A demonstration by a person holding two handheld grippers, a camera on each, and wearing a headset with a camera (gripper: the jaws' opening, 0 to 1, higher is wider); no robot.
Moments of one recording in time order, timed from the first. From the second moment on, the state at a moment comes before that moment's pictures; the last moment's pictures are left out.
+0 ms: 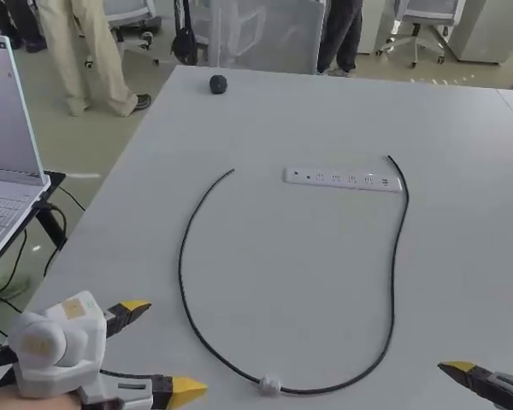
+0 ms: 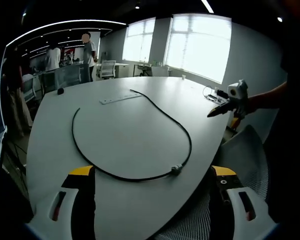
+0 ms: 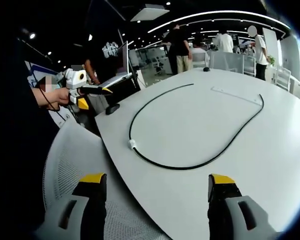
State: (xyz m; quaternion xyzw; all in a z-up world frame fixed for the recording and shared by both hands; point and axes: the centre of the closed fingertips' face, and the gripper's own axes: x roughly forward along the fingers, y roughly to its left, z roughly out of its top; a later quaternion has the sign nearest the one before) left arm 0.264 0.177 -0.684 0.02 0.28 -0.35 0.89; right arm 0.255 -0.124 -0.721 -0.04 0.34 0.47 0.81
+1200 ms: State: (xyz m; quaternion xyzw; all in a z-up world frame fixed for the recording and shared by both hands) left arm 0.257 0.171 -0.691 0.04 0.29 -0.38 0.88; right arm 0.289 -0.023 -0.705 -0.14 0.37 0.53 0.75
